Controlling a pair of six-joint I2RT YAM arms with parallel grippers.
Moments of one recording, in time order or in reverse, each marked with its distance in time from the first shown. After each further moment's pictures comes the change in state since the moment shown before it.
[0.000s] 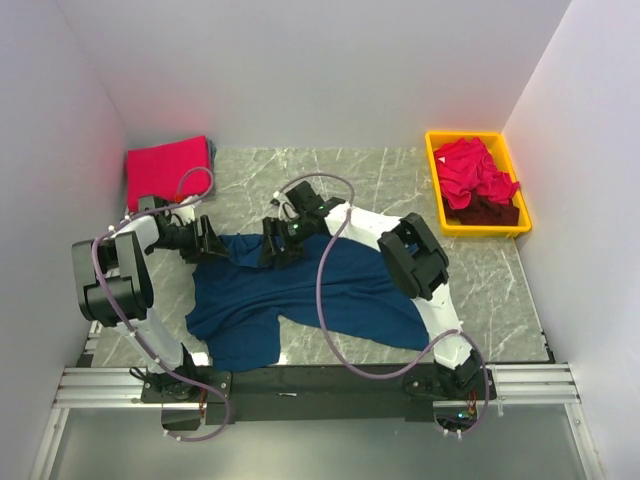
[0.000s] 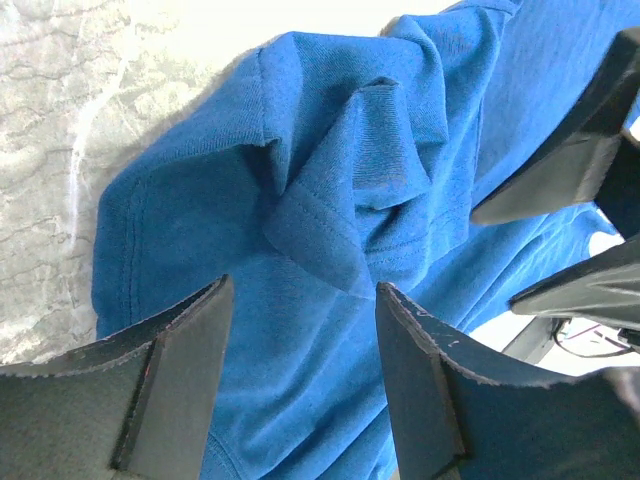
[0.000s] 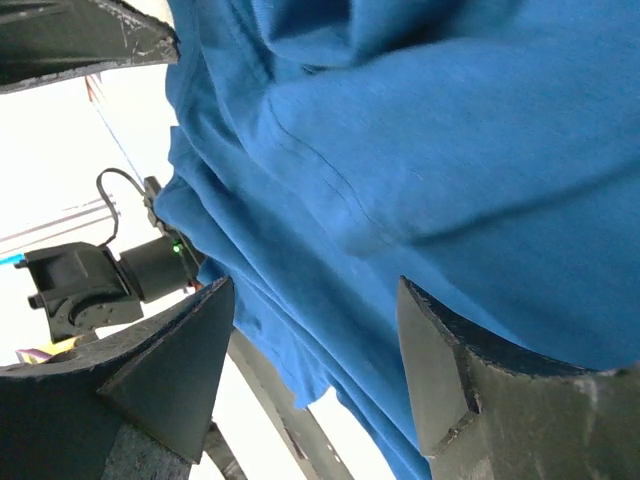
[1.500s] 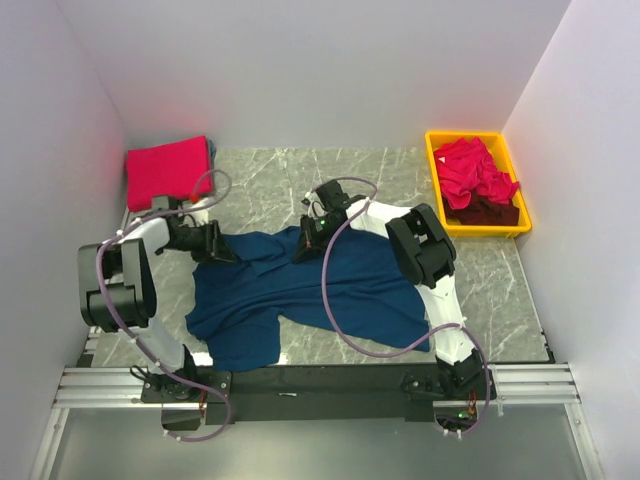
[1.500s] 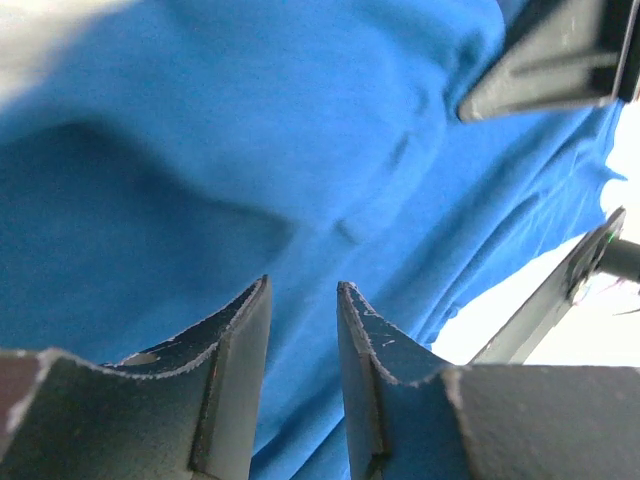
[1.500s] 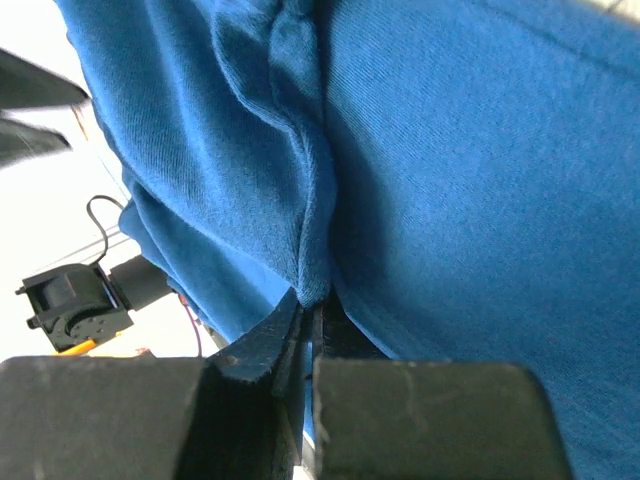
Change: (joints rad) left arm -0.080 -0.057 -0.036 -0.011 0.012 0.030; right arm -0.153 0.059 -0.071 -0.005 -0.062 -0.027
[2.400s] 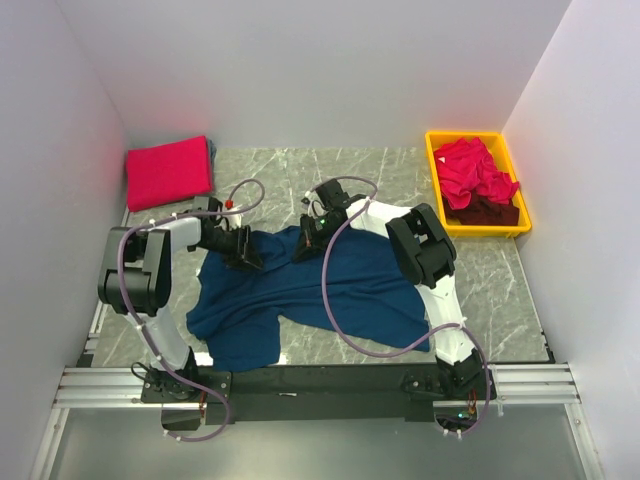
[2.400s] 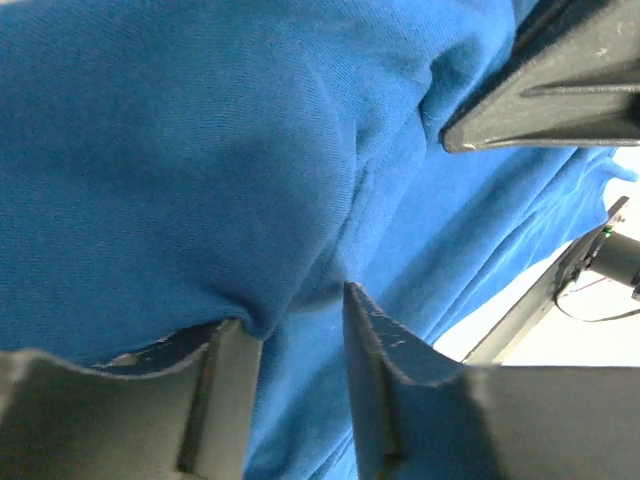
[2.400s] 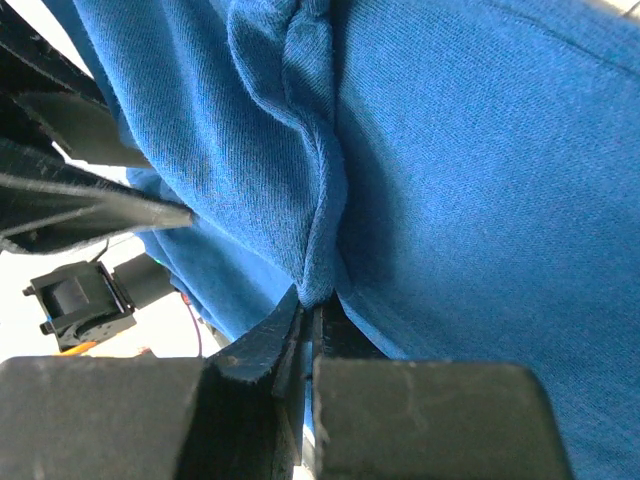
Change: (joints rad) left arm -0.244 0.106 0.015 0.101 -0.071 -0.202; right arm 0.000 0.000 0.007 0.000 -0.006 -0.002
